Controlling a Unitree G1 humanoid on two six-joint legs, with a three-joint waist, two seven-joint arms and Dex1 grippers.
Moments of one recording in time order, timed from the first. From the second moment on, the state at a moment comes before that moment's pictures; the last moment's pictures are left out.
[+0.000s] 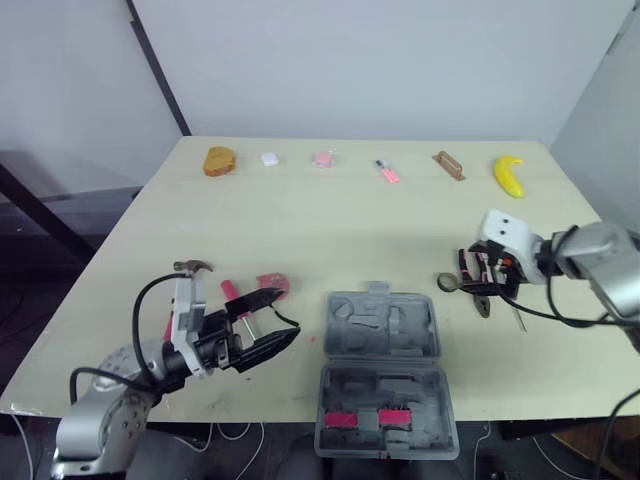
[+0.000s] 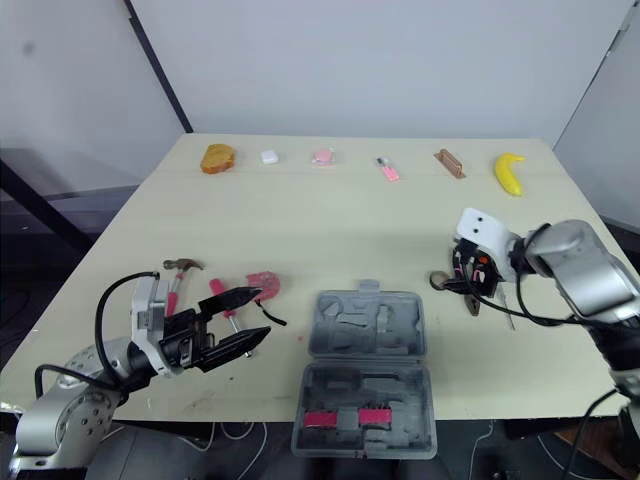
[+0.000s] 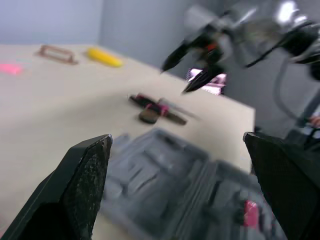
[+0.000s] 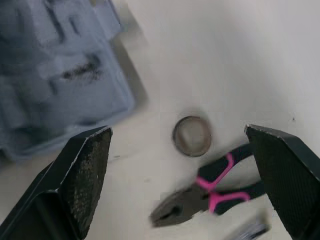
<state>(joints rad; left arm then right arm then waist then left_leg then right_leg) 0.07 0.63 0.27 -0.30 -0.77 0.37 -1.19 -0.75 -0.90 0.39 0.07 0.10 0.65 1.13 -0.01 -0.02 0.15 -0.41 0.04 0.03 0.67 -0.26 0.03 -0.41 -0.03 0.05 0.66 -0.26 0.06</state>
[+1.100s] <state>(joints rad) 0.12 0.60 0.25 -0.30 -0.75 0.25 -1.22 -1.00 -0.56 0.57 0.78 -0.27 0.33 1.24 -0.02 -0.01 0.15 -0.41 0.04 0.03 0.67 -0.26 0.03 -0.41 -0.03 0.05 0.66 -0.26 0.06</state>
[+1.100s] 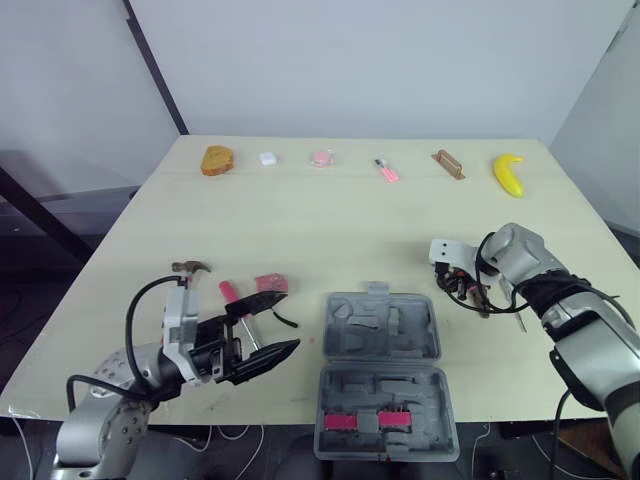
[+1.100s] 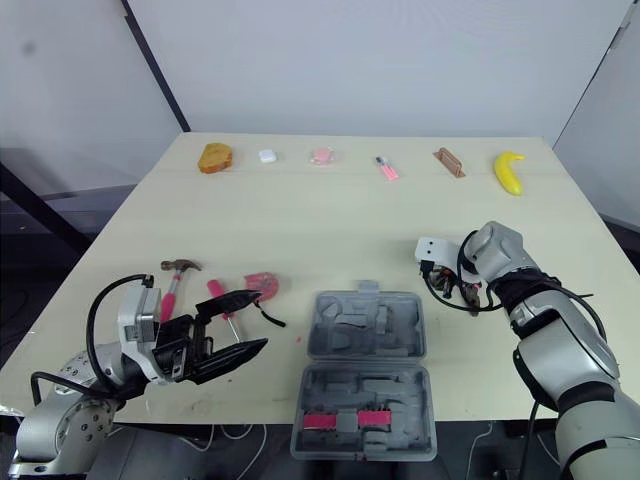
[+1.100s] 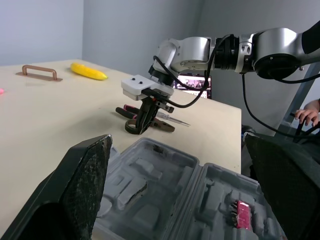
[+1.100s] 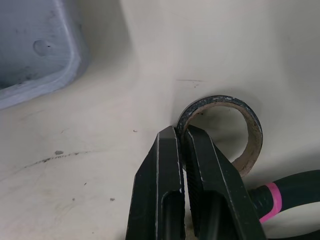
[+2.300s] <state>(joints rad) 0.29 0.61 0.42 -0.19 -0.77 0.26 -1.21 -1.00 -0.17 0.71 0.46 -0.17 0.54 1.23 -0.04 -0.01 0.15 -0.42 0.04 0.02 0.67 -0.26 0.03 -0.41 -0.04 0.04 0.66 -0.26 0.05</state>
